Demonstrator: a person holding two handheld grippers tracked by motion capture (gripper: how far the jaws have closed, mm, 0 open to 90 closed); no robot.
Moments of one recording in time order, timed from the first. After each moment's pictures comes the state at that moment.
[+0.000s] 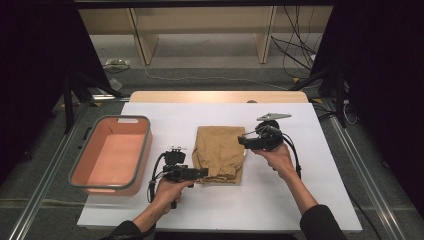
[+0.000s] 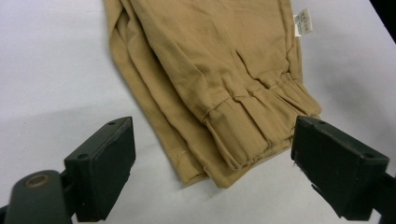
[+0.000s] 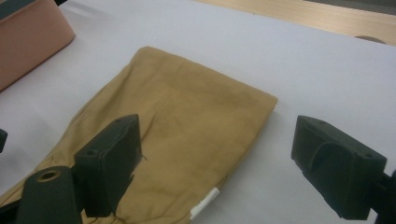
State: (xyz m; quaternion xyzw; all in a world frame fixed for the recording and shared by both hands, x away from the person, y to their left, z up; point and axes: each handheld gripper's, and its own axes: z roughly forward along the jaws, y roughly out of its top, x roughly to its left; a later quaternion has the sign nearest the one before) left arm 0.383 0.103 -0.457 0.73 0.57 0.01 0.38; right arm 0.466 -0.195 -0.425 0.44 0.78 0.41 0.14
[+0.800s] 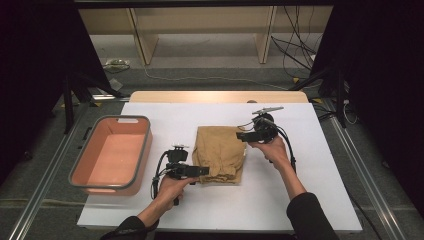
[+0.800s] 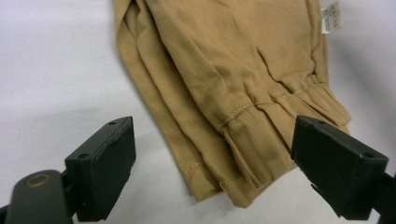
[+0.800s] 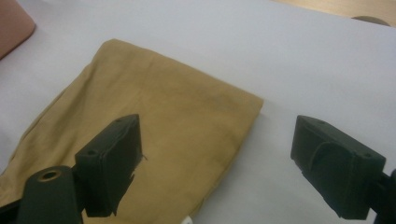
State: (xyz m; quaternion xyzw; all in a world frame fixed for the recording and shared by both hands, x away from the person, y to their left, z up) left arm 0.397 0.097 -0.468 0.73 0.59 0.01 0.36; right arm 0.501 -0.188 -0.437 0.47 0.79 0.37 0.13
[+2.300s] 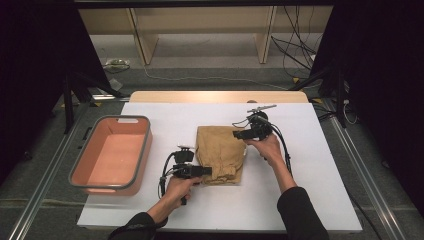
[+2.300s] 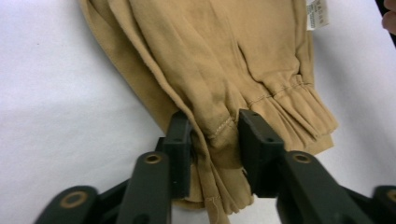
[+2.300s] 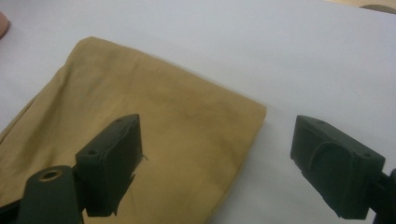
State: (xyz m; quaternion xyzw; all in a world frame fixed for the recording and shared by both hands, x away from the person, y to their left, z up) left arm 0.404 0.083 -0.481 0.71 0.59 -0.04 0.38; right arm 0.518 -0.176 -0.447 0.48 0.79 0.35 0.12
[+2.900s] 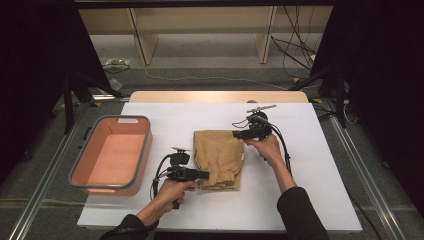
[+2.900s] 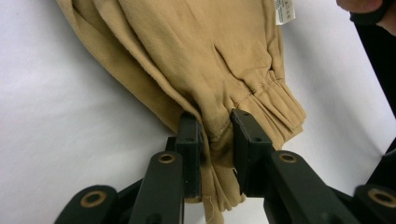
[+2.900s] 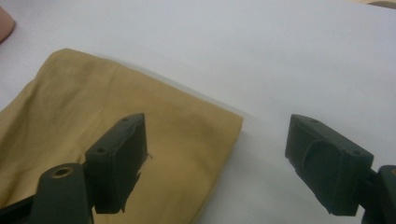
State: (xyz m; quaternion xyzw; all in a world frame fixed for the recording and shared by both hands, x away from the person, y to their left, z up) left arm 0.391 0.099 -0.472 0.73 0.56 -0.09 0.39; right arm 0.518 -0.175 -0.449 0.48 0.79 0.36 0.12
